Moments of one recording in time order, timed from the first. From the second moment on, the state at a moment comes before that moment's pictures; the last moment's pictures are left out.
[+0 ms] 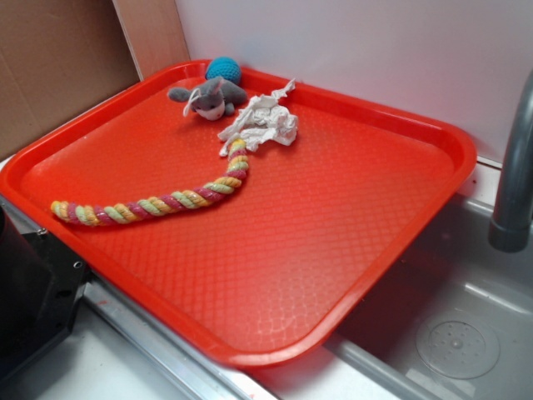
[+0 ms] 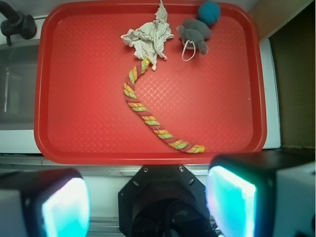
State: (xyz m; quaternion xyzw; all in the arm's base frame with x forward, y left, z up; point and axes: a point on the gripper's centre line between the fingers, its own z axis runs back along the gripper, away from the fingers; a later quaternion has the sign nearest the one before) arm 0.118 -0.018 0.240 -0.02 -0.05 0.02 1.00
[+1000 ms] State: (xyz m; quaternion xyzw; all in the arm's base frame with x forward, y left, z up) arm 0.170 0.019 0.205 0.00 -0.04 0.23 0.97
